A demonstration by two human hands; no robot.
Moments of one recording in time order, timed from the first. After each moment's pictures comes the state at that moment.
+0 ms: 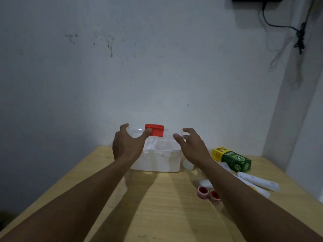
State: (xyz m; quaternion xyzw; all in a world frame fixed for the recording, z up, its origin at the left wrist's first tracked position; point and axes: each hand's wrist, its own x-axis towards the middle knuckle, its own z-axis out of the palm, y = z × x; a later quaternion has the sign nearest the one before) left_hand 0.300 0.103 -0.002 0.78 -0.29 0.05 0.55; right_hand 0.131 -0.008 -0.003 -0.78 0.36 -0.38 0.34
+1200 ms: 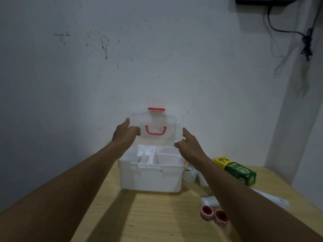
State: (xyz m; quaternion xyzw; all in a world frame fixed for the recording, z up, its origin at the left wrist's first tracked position) left_hand 0.350 0.062 0.041 0.71 -0.34 -0.16 0.60; right_hand 0.160 -0.031 0.021 -0.77 0.38 -0.34 0.40
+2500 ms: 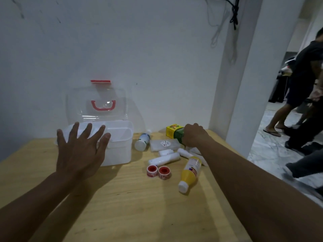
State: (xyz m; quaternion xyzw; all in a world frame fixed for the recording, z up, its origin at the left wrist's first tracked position) left_hand 0.274 0.105 -0.052 0.79 -0.54 0.22 0.20; right_hand 0.002 -0.089 -0.021 -0.79 0.61 -0.08 0.03
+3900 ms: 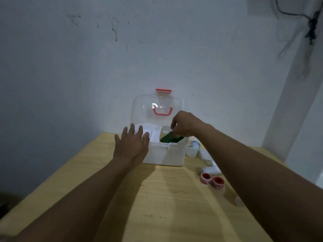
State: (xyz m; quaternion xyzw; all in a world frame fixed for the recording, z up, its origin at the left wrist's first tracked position) left_hand 0.310 0.127 -0.044 0.85 -0.47 0.11 0.23; right_hand 0.172 -0.006 0.050 -0.91 0.37 -0.12 0.08
